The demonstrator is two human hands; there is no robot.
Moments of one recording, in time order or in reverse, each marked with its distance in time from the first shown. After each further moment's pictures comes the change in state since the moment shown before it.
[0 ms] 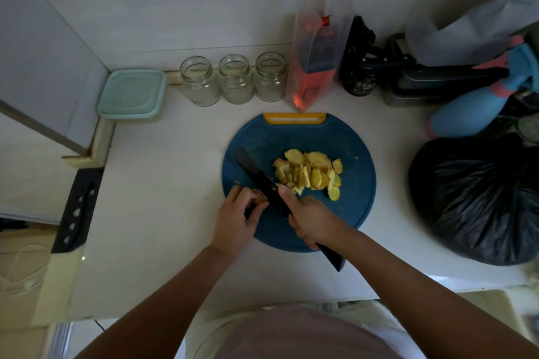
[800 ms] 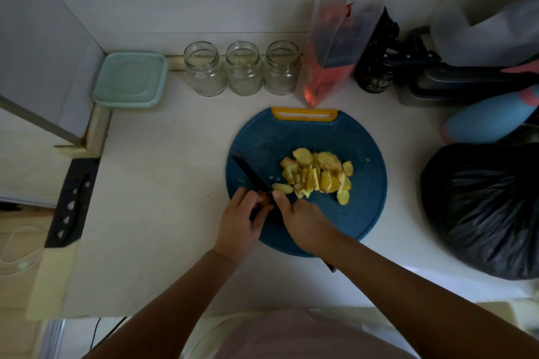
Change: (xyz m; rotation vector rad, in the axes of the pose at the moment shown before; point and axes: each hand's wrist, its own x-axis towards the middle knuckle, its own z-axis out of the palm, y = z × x) left_hand -0.002 -0.001 0.000 -0.026 -0.017 -0.011; right_hand 0.020 -0.003 0.017 -0.390 0.065 -0.084
